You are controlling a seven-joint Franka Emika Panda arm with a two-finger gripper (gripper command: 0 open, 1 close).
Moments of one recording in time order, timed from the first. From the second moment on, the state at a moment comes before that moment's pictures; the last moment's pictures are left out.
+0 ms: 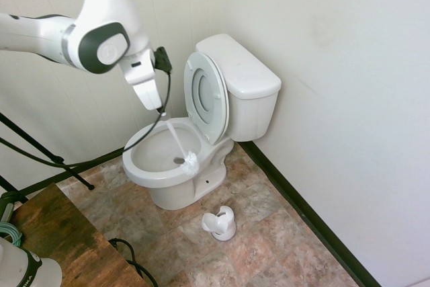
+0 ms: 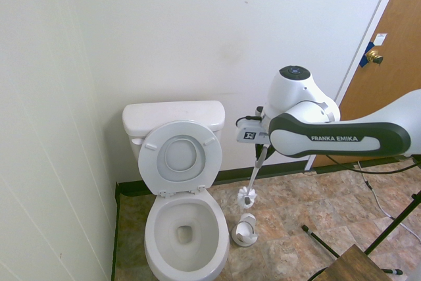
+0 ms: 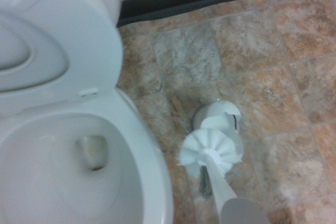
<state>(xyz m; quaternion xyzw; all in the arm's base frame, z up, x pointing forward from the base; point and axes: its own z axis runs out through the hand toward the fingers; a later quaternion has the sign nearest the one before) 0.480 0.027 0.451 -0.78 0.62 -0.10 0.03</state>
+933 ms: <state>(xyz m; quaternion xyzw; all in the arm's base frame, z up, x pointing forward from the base) 0.505 0.211 0.396 -0.82 0.56 -0.12 0.02</state>
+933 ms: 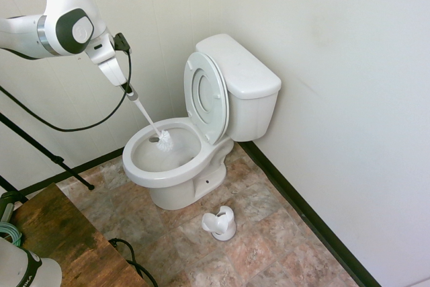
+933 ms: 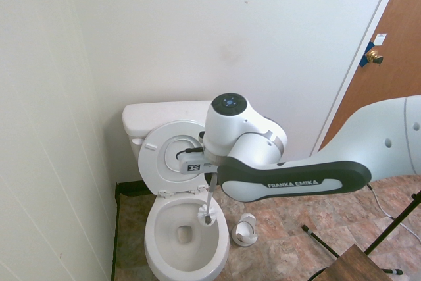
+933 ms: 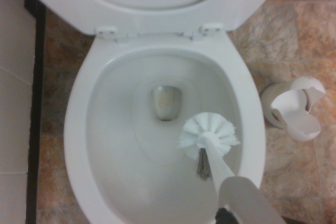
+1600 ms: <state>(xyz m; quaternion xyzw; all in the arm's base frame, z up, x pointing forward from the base) 0.631 0.238 0.267 -0.79 0.61 -0.09 0.05</state>
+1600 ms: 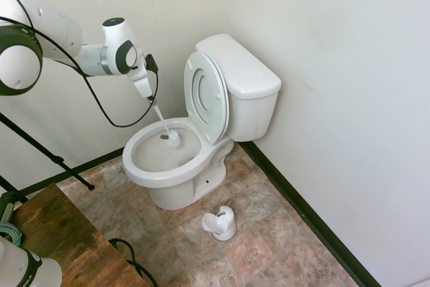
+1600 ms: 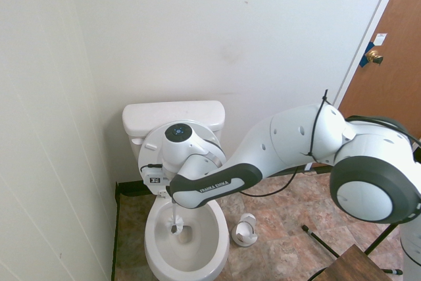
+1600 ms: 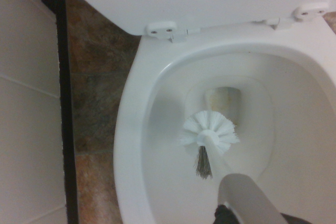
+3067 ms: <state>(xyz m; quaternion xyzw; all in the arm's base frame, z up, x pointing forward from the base) 0.649 0.308 0.193 -0.79 0.60 -0.06 0.01</state>
